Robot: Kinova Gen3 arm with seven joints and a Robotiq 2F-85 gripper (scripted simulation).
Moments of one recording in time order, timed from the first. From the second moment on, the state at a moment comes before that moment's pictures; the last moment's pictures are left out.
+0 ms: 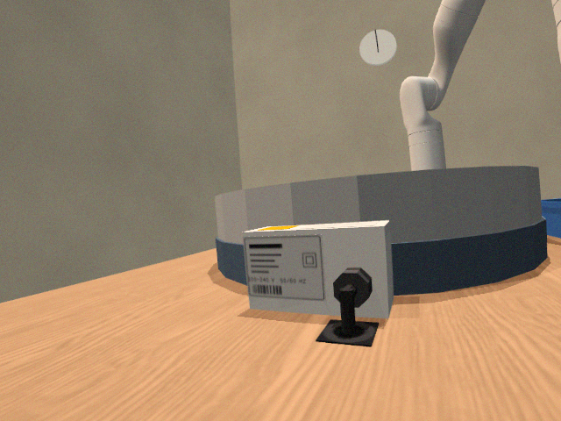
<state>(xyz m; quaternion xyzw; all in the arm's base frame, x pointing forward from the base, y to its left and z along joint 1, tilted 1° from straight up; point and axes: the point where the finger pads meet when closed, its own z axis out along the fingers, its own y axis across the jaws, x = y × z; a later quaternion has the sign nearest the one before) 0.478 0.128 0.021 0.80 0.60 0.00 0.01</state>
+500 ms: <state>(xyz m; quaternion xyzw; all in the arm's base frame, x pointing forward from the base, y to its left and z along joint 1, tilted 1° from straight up) 0.478 0.129 0.014 0.80 0.60 0.00 0.01</state>
